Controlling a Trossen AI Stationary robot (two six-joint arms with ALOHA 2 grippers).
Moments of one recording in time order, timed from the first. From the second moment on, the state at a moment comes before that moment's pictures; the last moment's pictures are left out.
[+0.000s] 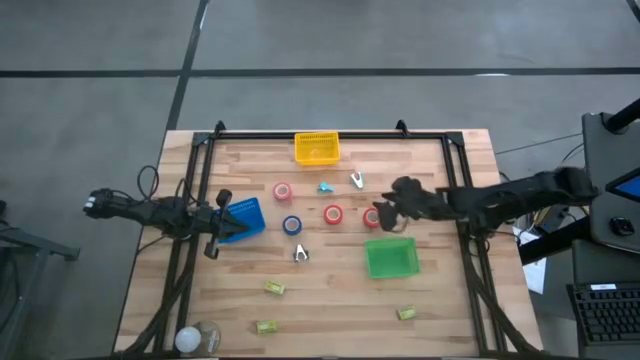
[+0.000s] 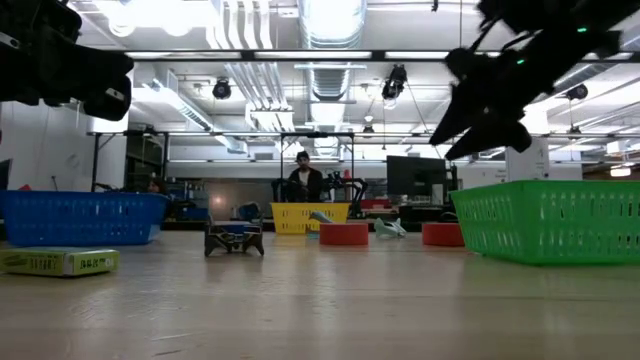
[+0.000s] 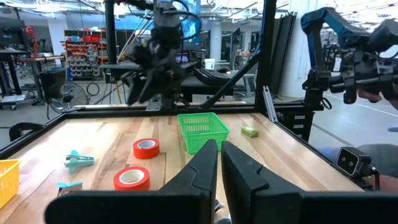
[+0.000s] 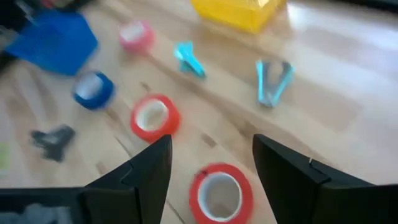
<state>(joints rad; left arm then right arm) -0.23 0.04 0.01 0.03 -0.09 -0.02 0.02 1.12 0.56 -0.19 0.40 0.77</state>
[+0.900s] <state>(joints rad) -0.23 0.04 0.01 0.03 -0.09 -0.02 -0.12 1.53 0.78 -0.46 0.18 0.58</state>
